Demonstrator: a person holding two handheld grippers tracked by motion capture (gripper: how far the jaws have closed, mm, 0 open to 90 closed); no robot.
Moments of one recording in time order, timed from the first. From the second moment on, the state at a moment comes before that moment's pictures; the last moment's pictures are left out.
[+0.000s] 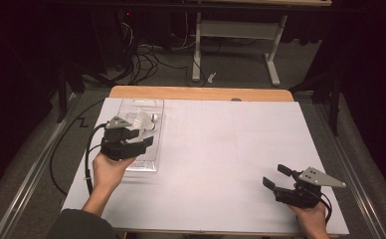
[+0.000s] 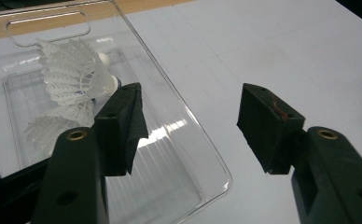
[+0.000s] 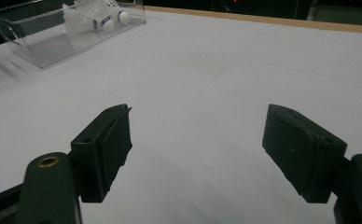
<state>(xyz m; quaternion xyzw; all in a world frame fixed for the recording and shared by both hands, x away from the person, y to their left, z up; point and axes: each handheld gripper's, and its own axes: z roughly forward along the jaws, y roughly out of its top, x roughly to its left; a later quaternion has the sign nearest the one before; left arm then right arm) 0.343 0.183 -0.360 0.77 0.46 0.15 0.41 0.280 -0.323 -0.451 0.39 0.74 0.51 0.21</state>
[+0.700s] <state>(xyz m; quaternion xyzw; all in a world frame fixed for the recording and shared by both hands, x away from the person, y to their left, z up) 0.335 0.184 -0.363 0.76 0.46 0.15 0.42 0.280 -0.323 -0.451 0.39 0.74 0.51 0.21</state>
